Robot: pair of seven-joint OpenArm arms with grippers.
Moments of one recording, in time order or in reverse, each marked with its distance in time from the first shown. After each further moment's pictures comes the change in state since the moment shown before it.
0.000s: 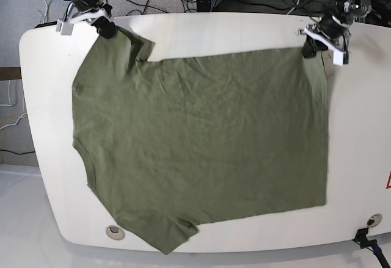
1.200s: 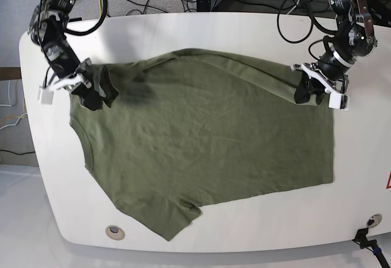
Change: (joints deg) left arm -18.8 5.4 -4.2 4.9 0.7 -6.4 14.7; right arm 29.1 7.3 2.7 -8.1 7.7 -0.4 -13.0
